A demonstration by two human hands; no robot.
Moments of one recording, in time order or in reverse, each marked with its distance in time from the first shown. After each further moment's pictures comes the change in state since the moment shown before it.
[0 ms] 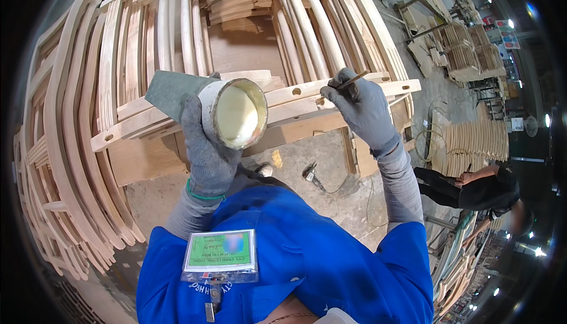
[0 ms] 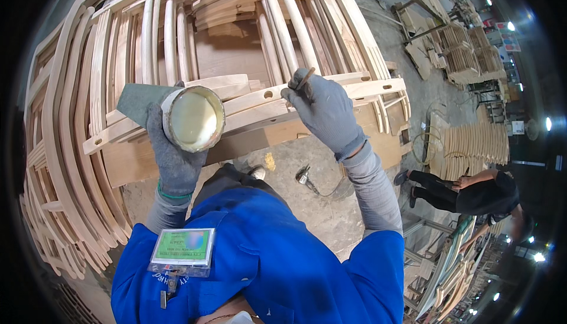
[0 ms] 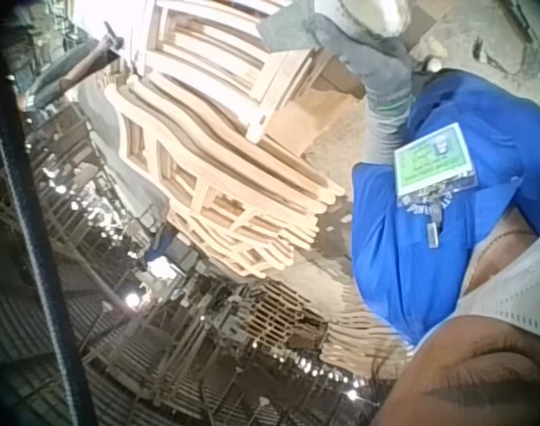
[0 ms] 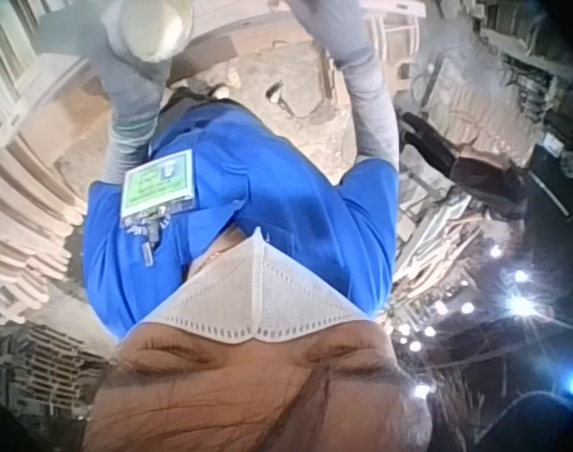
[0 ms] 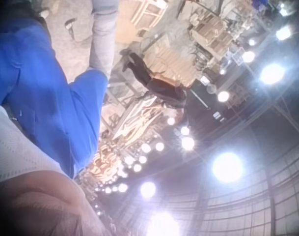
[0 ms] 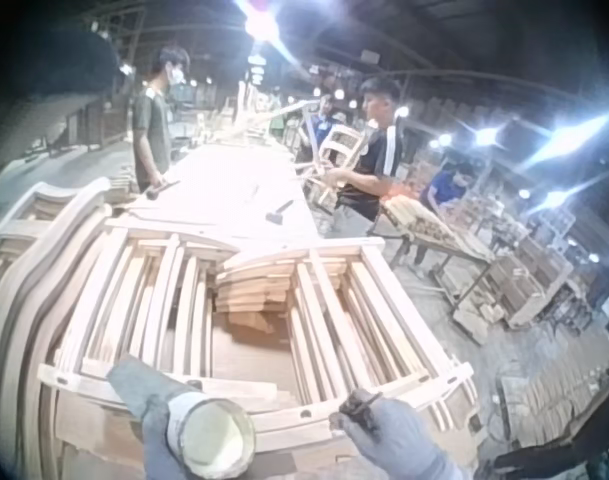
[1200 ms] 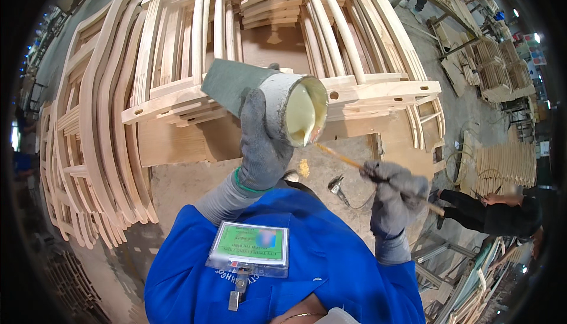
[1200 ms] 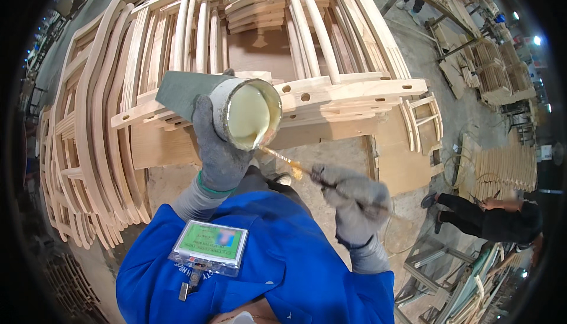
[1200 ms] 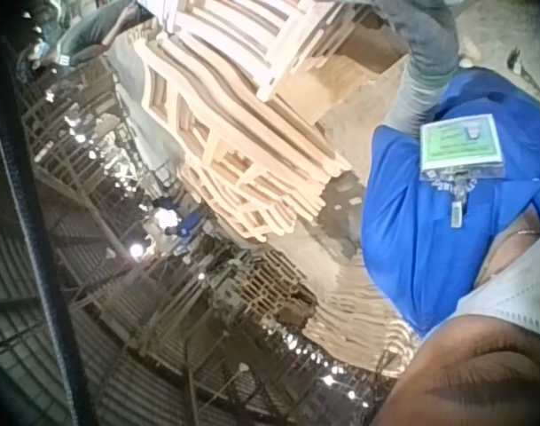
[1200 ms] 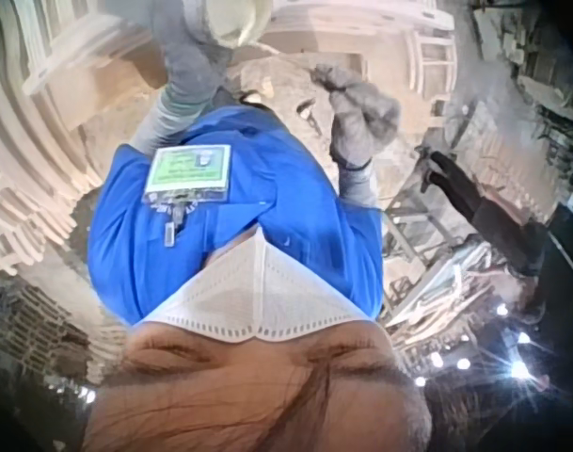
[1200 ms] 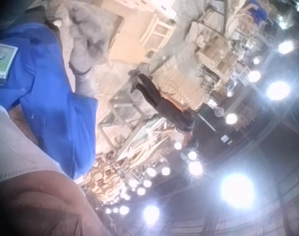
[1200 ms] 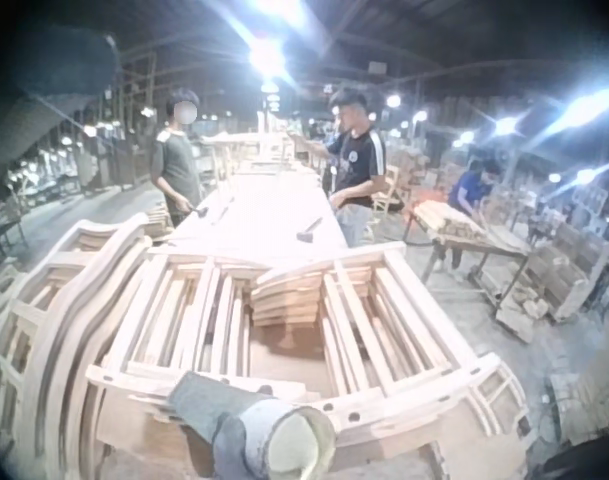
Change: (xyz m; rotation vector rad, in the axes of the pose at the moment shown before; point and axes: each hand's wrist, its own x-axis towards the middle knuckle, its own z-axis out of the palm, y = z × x) left_hand -0.047 -0.049 0.048 0.057 -0.191 0.095; right_hand -0.151 -0.044 -0.006 1.025 0.408 -0.105
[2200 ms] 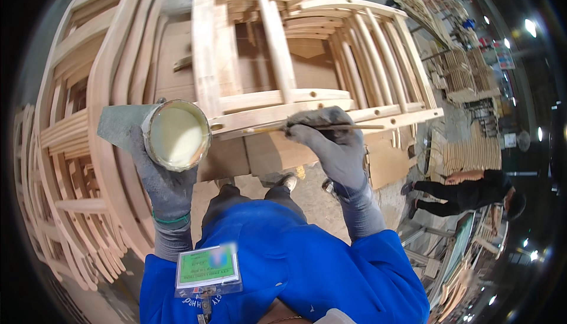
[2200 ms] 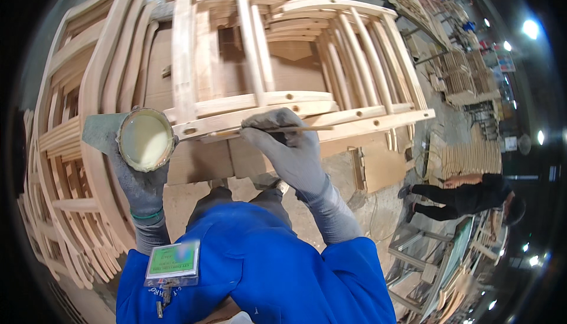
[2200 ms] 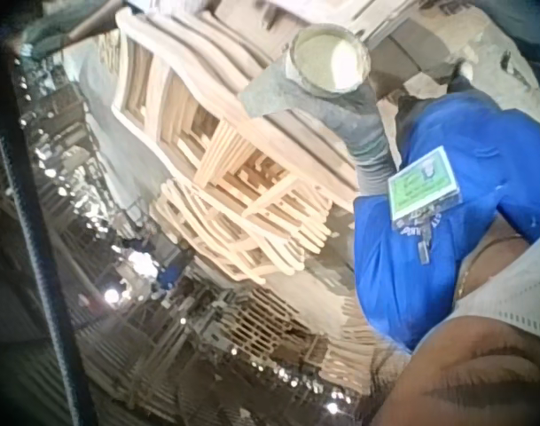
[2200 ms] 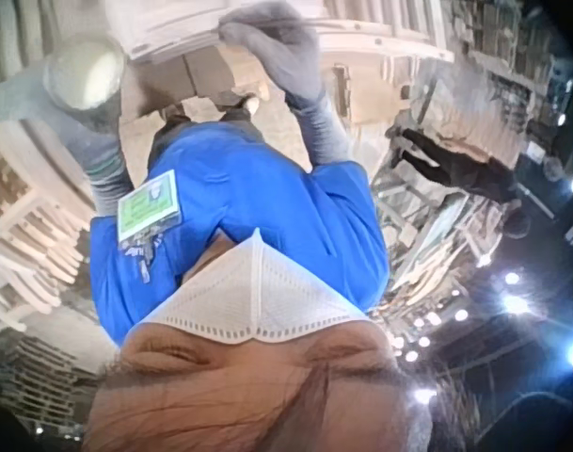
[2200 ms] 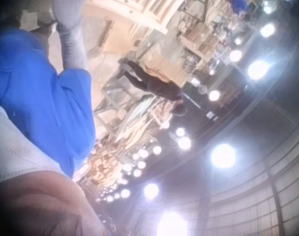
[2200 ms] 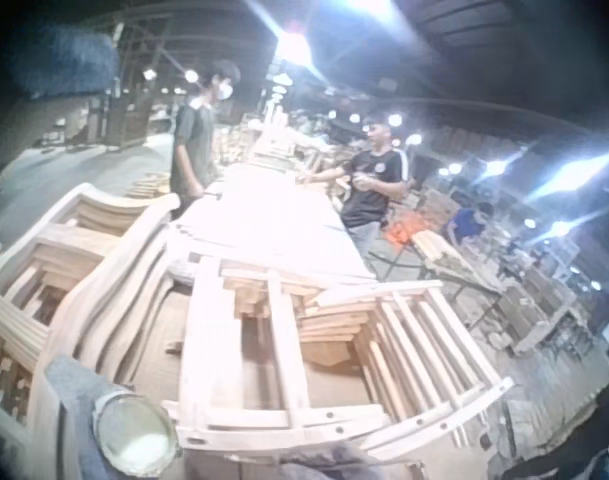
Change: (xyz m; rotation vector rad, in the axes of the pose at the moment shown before) left_hand 0.010 0.308 -0.231 -0.084 0.258 0.060; right_hand 0.087 0.090 0.319 -0.166 -0.105 0.498
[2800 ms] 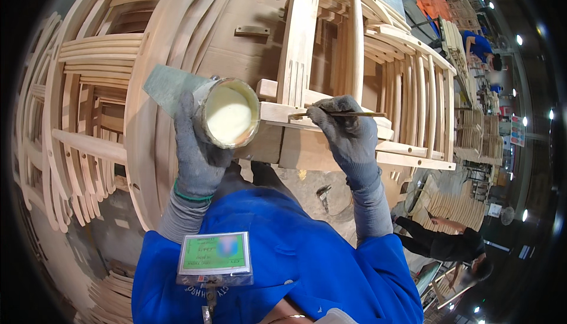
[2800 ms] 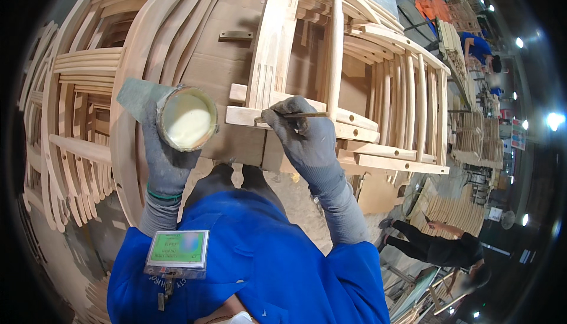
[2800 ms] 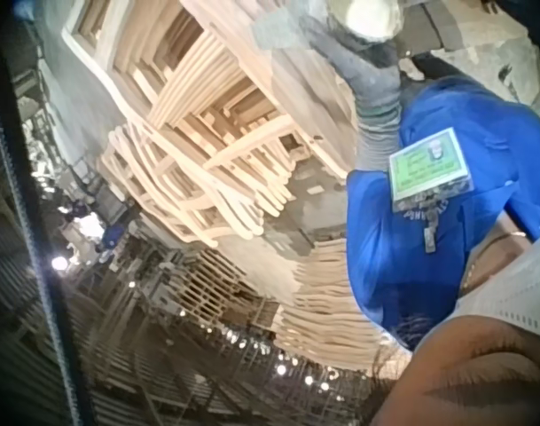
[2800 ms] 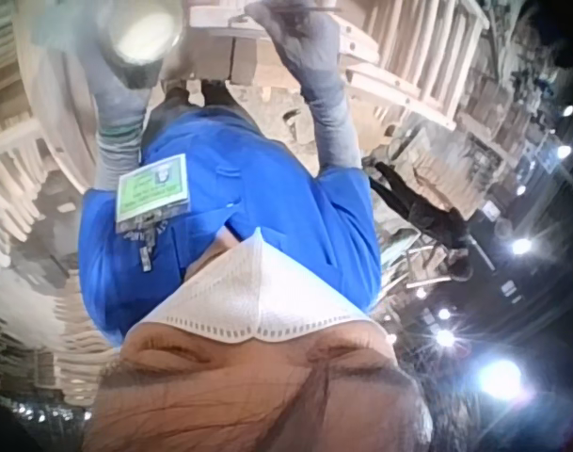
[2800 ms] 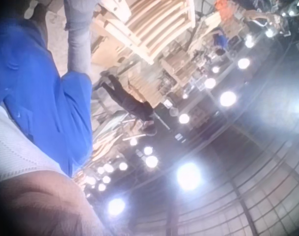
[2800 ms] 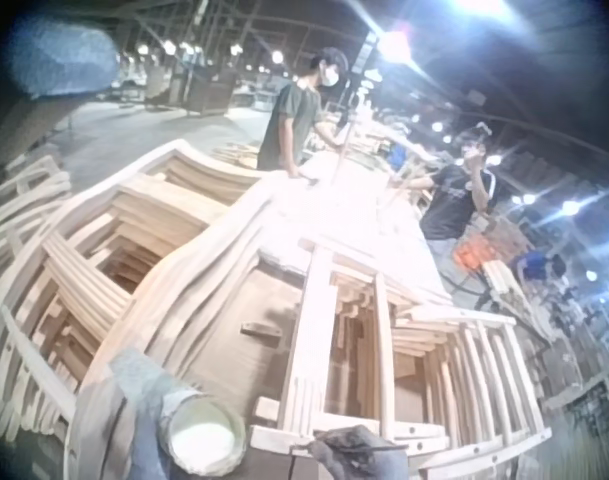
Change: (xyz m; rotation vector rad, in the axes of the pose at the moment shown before) left_hand 0.000 0.025 -0.086 0.499 0.042 0.260; right_hand 0.050 0.029 0.102 -0.557 -0.203 -0.195
